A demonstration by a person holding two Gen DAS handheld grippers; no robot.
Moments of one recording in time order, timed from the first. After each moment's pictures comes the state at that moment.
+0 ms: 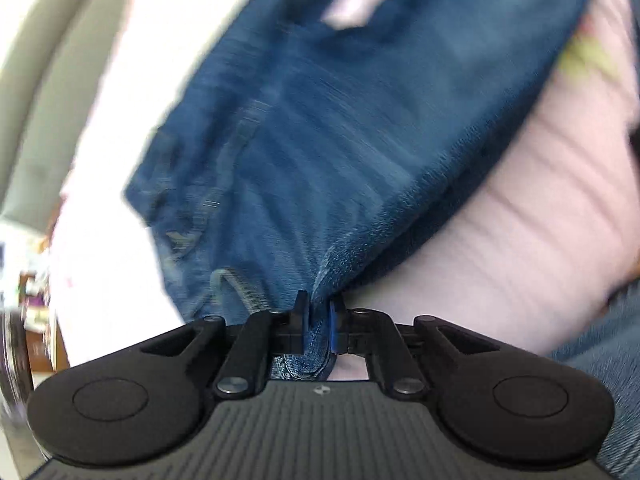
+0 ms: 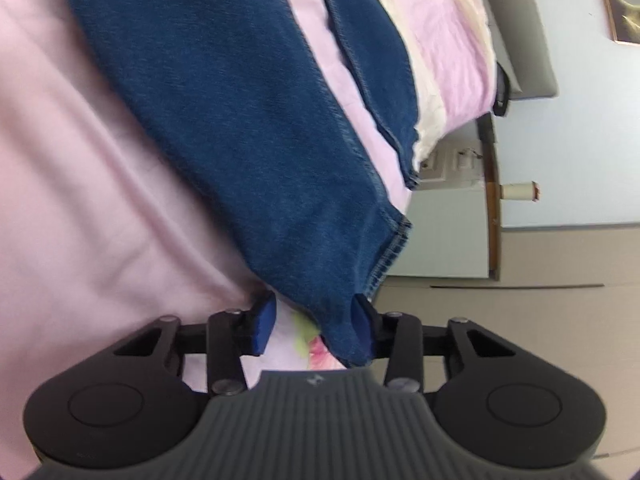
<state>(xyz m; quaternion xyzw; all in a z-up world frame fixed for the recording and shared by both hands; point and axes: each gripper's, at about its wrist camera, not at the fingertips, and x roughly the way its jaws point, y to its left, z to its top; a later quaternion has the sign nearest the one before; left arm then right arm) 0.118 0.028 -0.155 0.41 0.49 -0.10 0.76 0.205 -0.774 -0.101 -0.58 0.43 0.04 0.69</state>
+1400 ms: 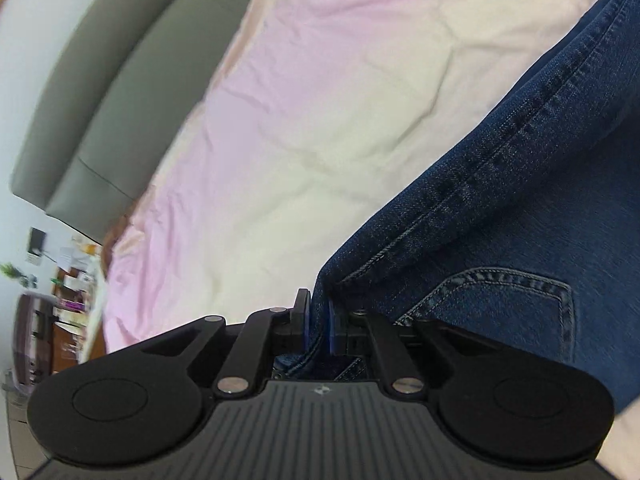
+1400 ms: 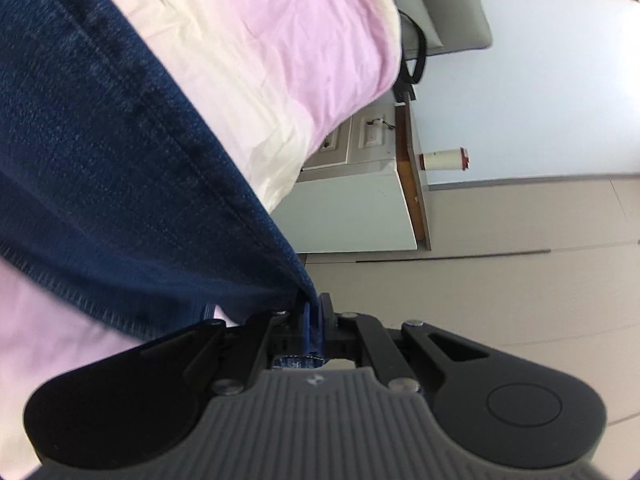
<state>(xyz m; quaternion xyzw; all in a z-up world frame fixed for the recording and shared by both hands) 0.434 0.066 -0.127 0.37 0.47 -0.02 0.80 0.549 -0.699 -0.048 -0.58 0.45 -0.11 0.67</state>
